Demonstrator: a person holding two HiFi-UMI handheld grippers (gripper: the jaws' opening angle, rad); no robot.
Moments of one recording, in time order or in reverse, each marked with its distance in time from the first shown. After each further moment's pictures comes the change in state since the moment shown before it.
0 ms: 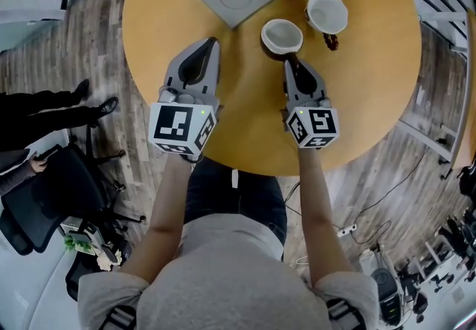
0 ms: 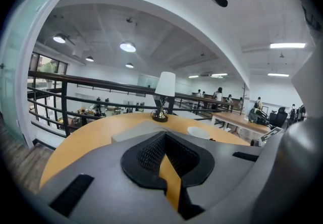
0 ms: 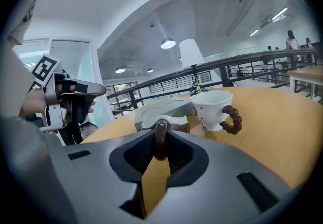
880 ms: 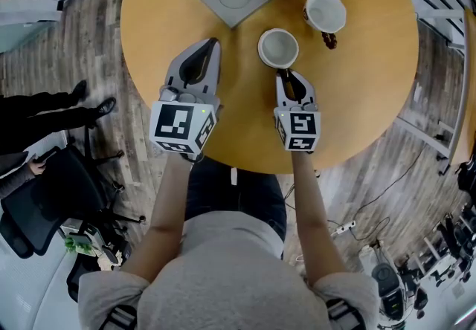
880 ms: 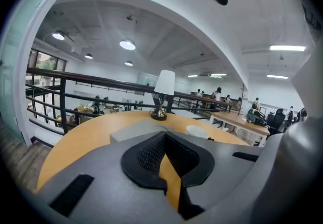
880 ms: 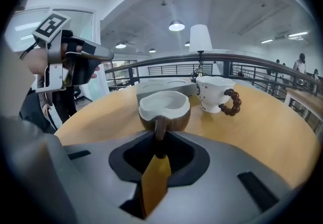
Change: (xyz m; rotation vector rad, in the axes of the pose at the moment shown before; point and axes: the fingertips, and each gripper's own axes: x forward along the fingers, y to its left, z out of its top) left arm 0.002 0.001 -0.004 -0.012 0.016 -0.020; right arm -0.005 0.010 -0.052 -0.163 0.216 -0.078
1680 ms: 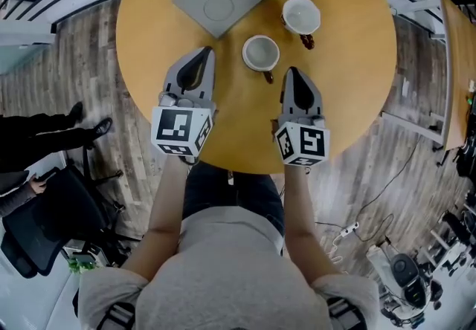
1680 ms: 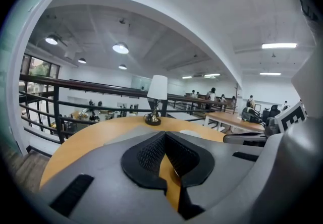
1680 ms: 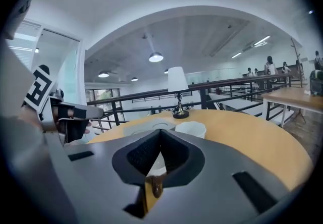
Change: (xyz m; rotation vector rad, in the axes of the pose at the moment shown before) left arm -0.005 -0.019 0.018 0.054 -0.029 -0.046; right arm -0.077 -0.028 0.102 0.165 -0.316 -0.193
